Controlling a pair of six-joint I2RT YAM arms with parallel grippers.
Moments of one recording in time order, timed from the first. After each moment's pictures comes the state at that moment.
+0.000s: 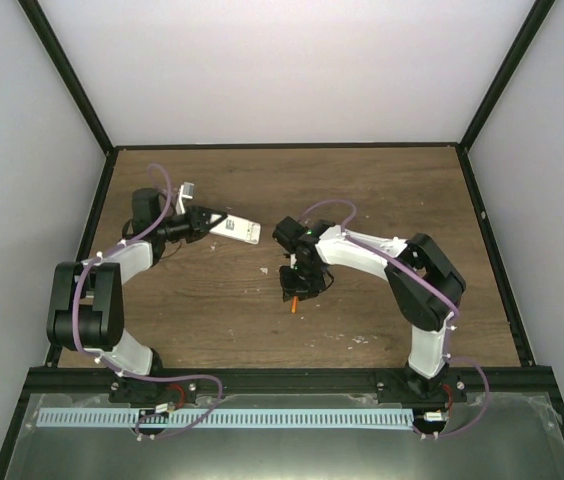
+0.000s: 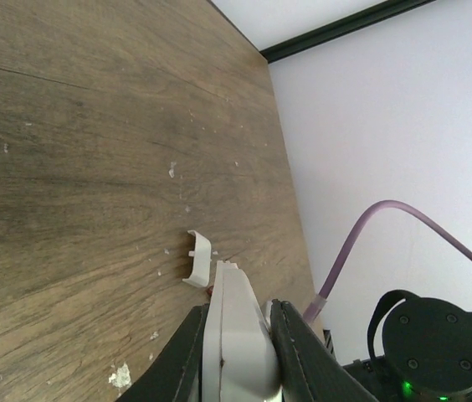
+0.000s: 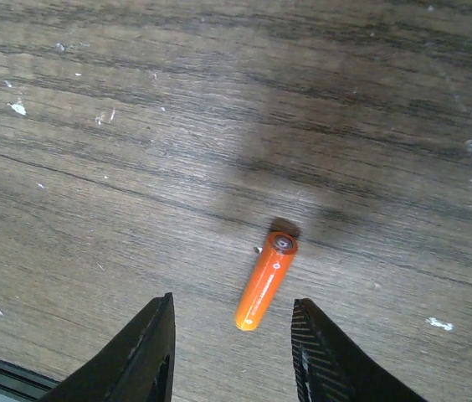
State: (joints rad) left arm -0.02 1.57 0.76 0.30 1.01 -0.76; right arm 0.82 1.86 1.27 -0.87 -0.27 0.66
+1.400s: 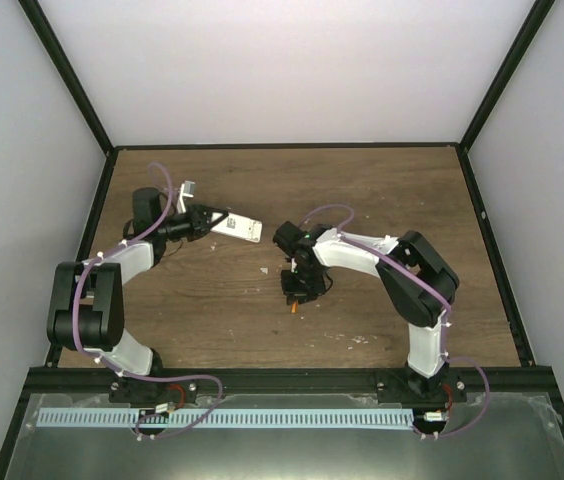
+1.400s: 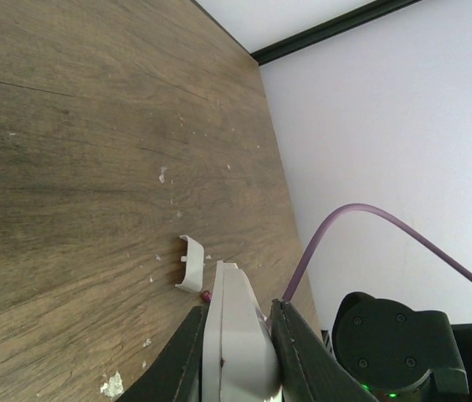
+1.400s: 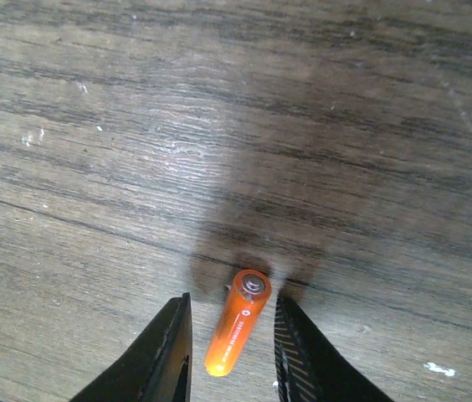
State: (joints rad) left arm -0.03 1.57 0.76 0.35 1.02 -0.78; right arm 0.81 1.90 1.24 -0.84 -0.27 0.66
